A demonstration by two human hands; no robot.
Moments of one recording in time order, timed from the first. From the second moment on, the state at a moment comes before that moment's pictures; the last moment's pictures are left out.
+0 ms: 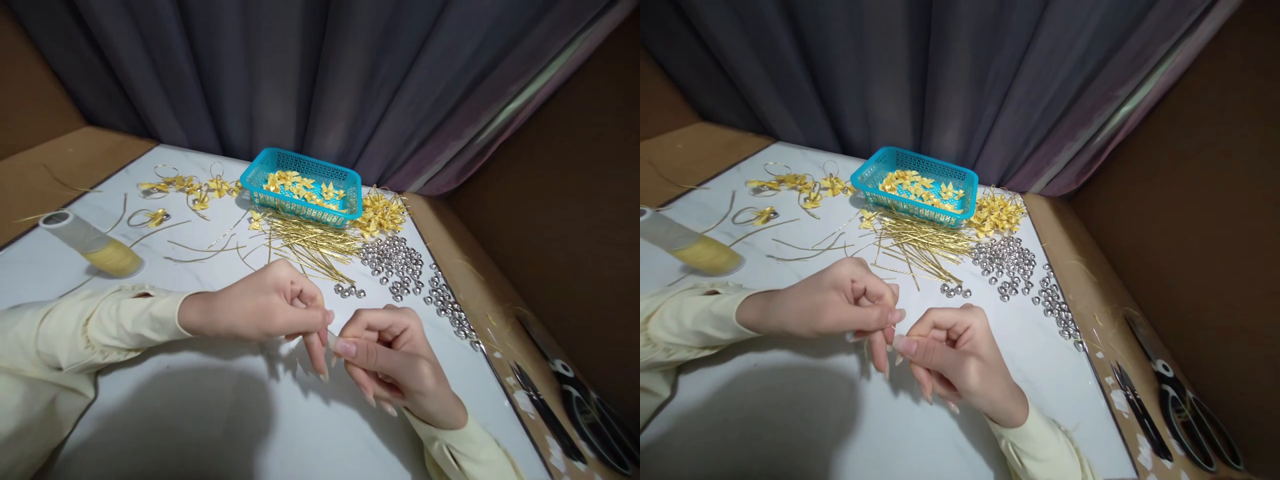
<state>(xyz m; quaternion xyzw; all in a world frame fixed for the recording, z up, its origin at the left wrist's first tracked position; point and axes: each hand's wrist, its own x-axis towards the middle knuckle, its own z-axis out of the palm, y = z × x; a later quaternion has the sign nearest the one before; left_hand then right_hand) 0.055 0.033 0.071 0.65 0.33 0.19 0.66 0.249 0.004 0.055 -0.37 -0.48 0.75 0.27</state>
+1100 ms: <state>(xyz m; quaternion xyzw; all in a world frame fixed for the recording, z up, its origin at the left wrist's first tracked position) 0.062 0.038 0.061 0.56 0.33 0.21 0.73 0.248 0.008 0.051 -0.37 -0.46 0.76 0.28</state>
